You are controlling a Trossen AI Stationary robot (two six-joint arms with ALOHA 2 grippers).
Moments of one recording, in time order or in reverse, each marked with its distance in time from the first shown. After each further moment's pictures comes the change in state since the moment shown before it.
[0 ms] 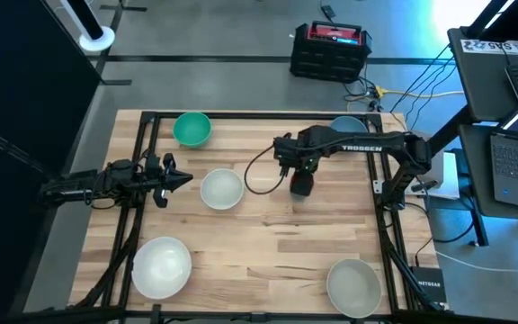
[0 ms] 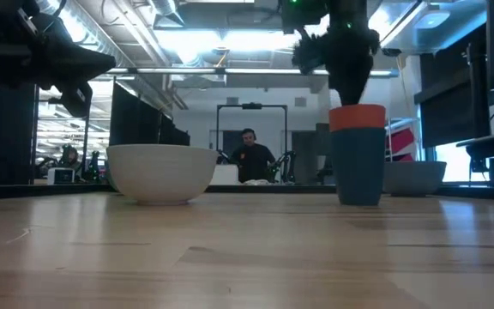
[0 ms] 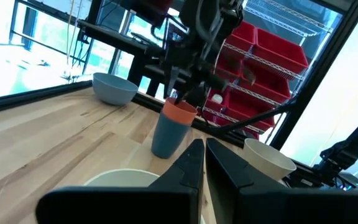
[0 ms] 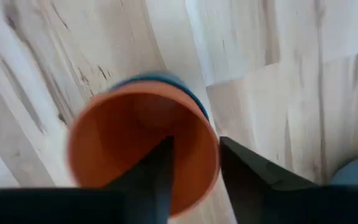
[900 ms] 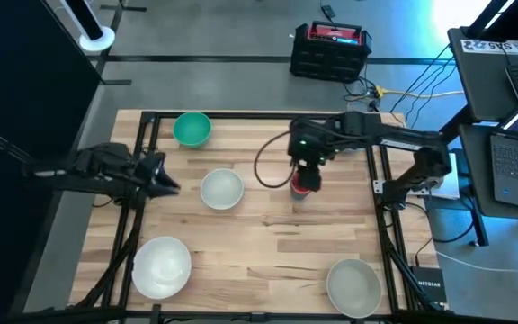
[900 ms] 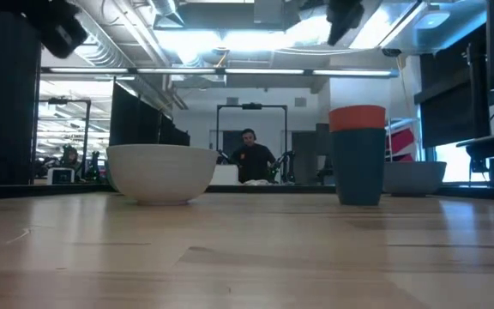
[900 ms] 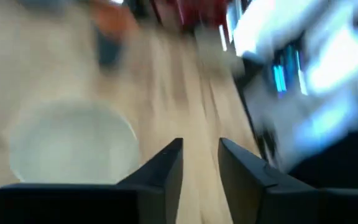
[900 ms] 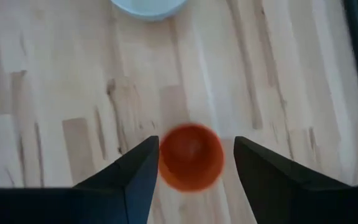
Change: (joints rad) left arm -0.143 0.494 0.700 -0.804 0.247 0.126; right arm 0.080 -0.192 0.181 -0.051 0.006 -0.009
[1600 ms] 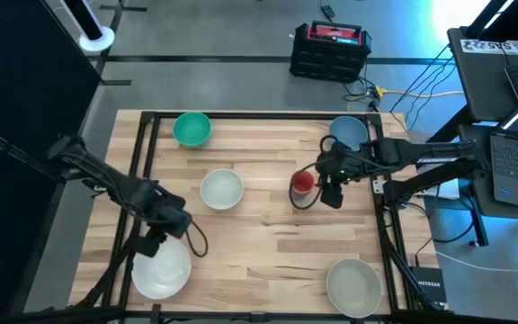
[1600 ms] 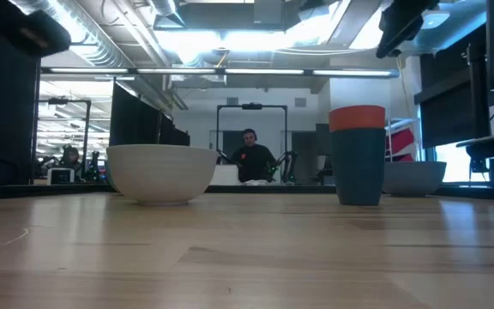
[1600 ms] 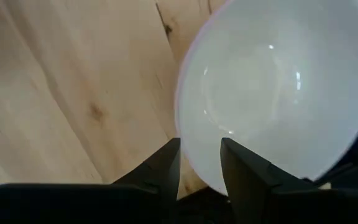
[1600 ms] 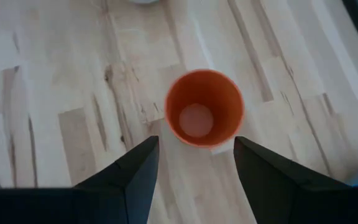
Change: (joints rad) left arm -0.474 0.808 0.352 -0.489 -0.044 0.118; right arm 0.159 -0.363 -0.499 0.273 0.129 0.219
